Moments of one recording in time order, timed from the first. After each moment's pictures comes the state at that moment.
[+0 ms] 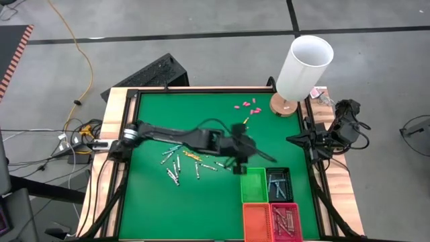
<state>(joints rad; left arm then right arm) -0.14 2.11 2.07 -0.60 -0.30 0.10 0.91 0.01 0.39 -0.42 0.97 0.22</state>
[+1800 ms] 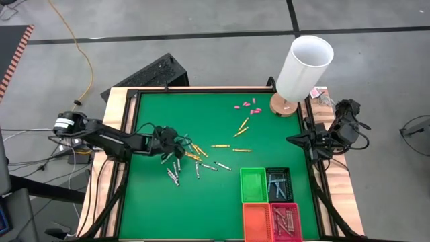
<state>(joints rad) -0.03 1.29 0.35 0.12 -0.59 -0.65 0.91 0.01 0.39 -0.43 0.97 0.24</state>
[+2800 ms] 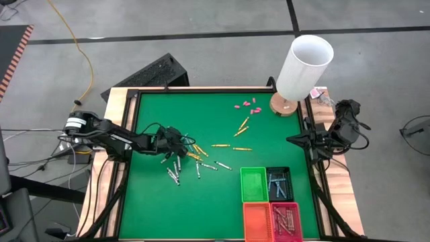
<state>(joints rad) 0.03 1.46 0.36 0.15 -0.51 -0.69 0.91 0.01 0.39 -0.43 0.97 0.24</state>
